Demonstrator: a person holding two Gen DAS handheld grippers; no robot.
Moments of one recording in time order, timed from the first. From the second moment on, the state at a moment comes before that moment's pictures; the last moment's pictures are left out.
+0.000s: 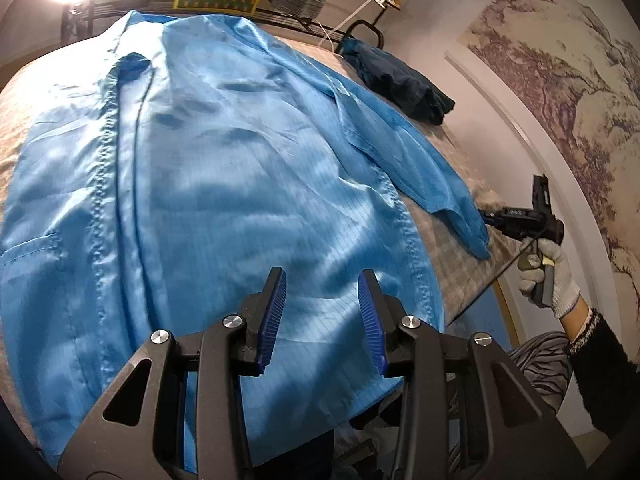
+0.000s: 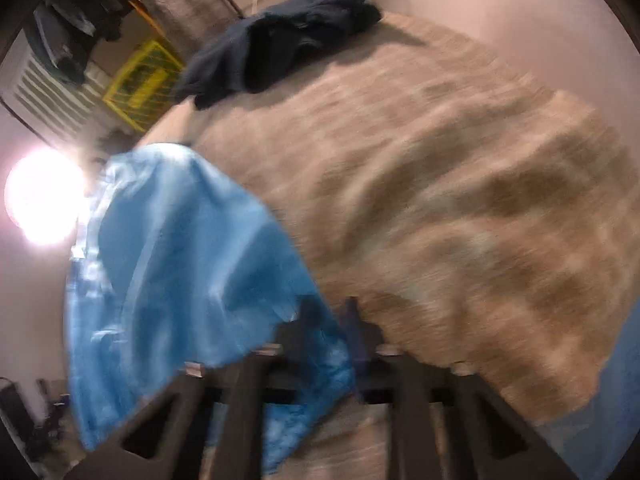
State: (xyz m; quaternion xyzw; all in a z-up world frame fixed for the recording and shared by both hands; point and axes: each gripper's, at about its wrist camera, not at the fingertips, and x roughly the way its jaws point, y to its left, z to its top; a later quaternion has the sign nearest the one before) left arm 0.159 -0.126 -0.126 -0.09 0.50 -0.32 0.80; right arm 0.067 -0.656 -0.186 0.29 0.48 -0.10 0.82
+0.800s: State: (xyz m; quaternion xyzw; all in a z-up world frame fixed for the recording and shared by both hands) left arm 0.175 -0.055 -0.106 -0.18 0.46 -0.26 0.83; right arm 0.074 -0.352 -0.067 0.10 0.38 0.24 0.89
